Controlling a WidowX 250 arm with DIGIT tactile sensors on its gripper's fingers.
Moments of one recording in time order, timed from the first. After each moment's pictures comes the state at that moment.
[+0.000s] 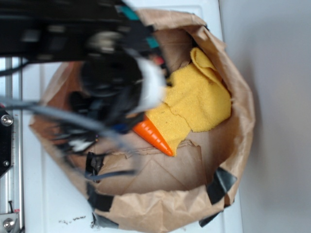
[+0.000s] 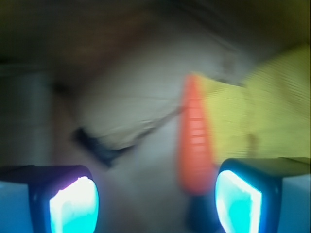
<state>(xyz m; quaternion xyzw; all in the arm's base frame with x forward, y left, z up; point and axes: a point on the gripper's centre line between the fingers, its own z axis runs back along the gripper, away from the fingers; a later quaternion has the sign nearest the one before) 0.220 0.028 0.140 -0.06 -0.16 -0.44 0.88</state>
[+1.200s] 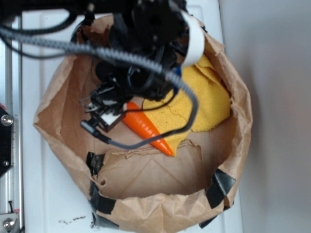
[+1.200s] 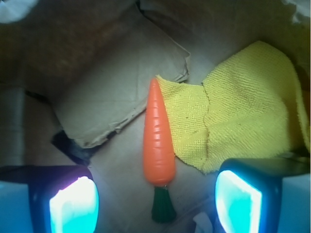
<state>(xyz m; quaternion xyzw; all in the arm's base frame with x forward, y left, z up) 0.275 0.034 0.117 -0.06 -0.12 -0.42 0.90</state>
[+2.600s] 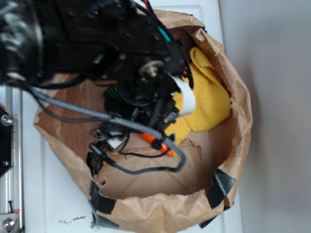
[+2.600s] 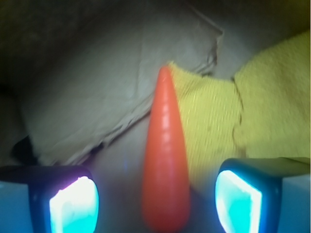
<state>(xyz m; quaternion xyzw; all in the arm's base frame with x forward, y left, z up) 0.290 0.014 0.079 -0.05 -0.12 -0.42 0.90</state>
